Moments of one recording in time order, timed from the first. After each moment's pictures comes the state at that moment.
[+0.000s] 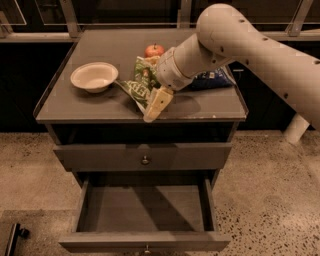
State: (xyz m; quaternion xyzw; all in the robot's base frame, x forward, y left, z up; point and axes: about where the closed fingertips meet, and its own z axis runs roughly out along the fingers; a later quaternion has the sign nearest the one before) arm 0.632 0.024 0.871 -0.70 0.60 0.13 0.38
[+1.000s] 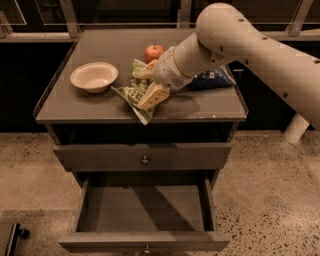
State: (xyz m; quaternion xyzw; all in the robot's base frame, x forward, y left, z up) arm 0.634 0.026 0.873 -0.70 0.60 0.13 0.38
